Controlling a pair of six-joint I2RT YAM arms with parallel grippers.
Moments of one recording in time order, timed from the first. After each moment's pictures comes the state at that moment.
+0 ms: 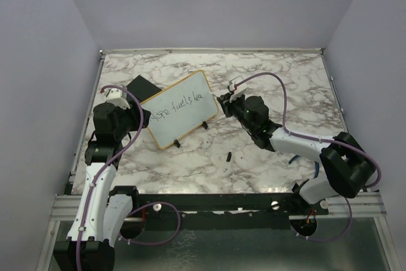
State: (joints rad) left arm 0.00 0.74 0.66 -0.31 0.26 -0.29; right arm 0.72 1.47 0.74 0.64 0.14 -0.03
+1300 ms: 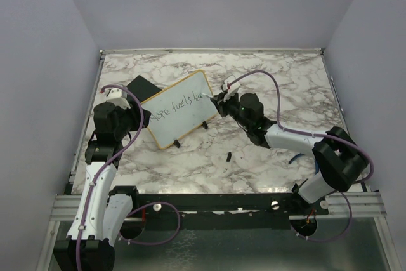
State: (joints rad) left arm 0.00 0.75 0.66 -0.31 0.26 -0.29; right arm 0.73 1.55 0.79 0.65 0.04 -0.05
